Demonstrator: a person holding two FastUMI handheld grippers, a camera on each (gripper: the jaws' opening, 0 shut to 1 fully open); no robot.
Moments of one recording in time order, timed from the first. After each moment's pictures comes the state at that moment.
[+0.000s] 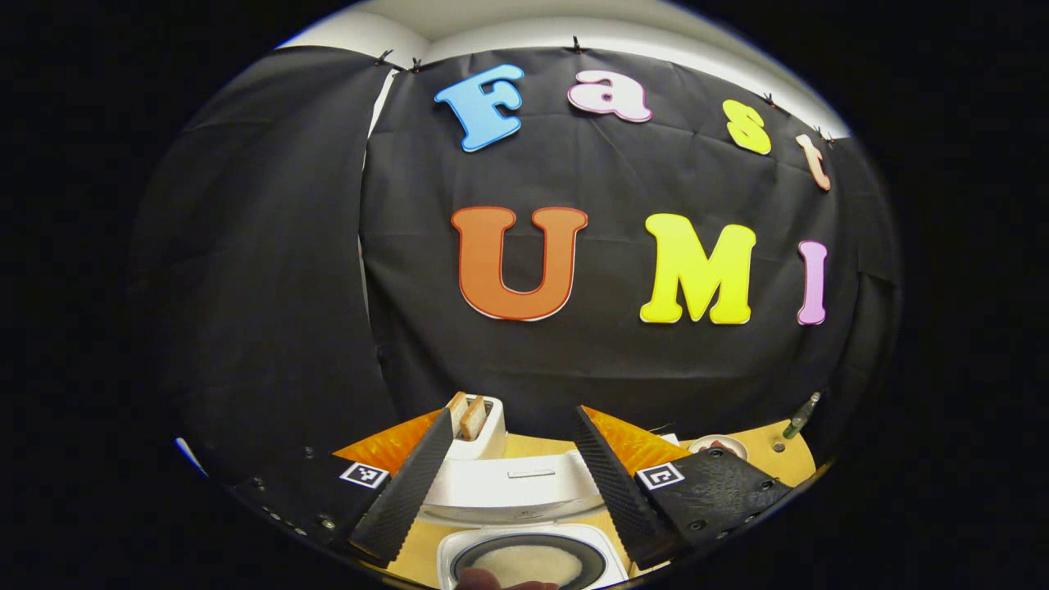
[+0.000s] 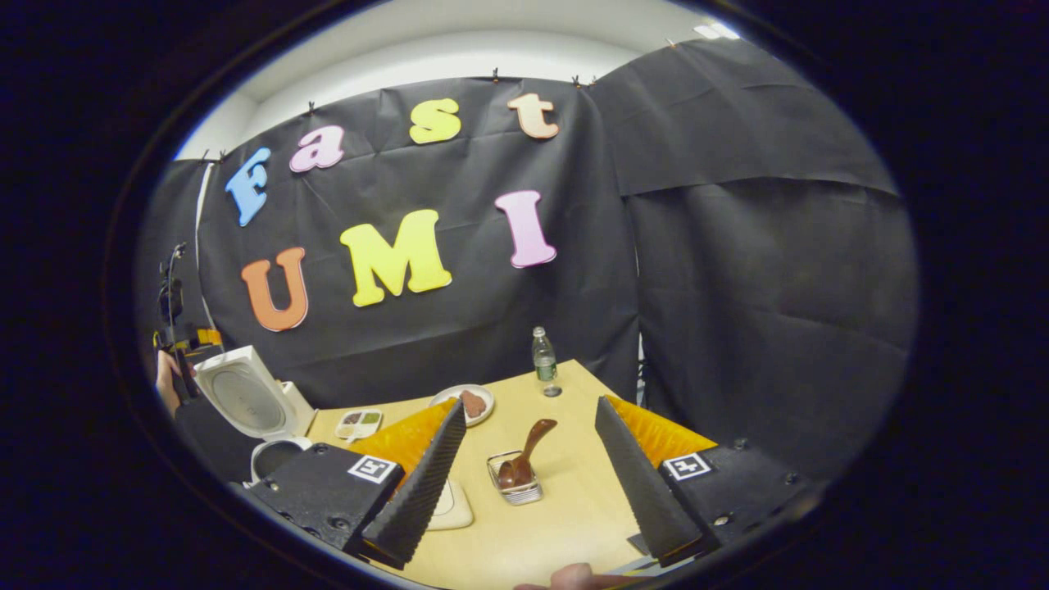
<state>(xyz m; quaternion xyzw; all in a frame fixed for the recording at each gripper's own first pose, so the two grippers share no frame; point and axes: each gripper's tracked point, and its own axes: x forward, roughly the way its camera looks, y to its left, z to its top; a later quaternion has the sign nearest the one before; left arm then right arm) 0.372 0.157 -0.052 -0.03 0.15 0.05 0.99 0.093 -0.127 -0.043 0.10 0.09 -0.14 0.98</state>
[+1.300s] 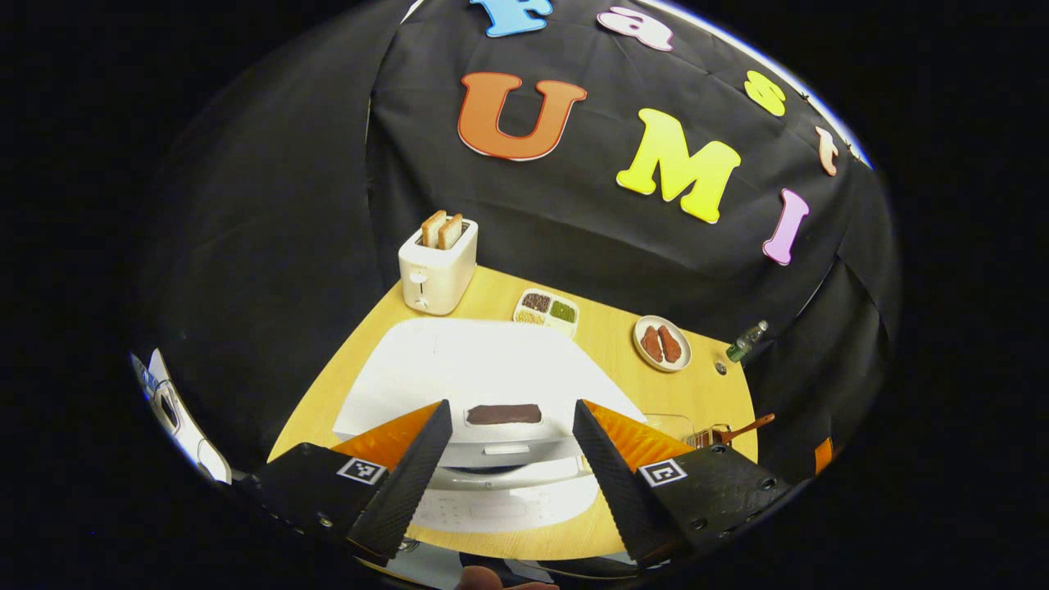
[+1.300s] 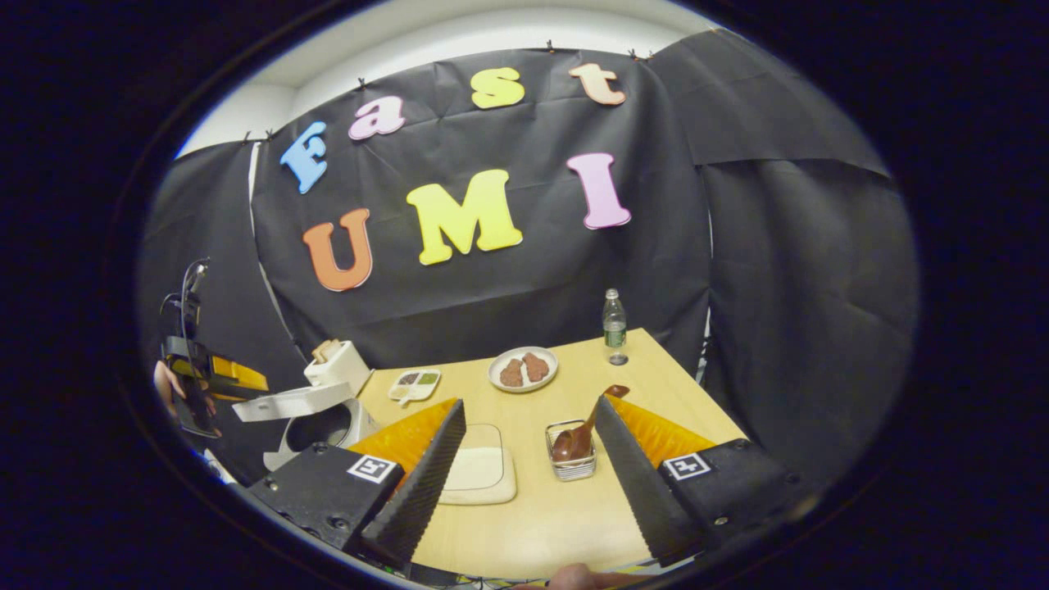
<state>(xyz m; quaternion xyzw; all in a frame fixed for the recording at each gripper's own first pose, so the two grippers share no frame) 0.180 0.091 -0.165 -0.14 0.38 0.00 0.91 0.108 -0.062 -0.081 0.09 0.15 0.00 0.99</state>
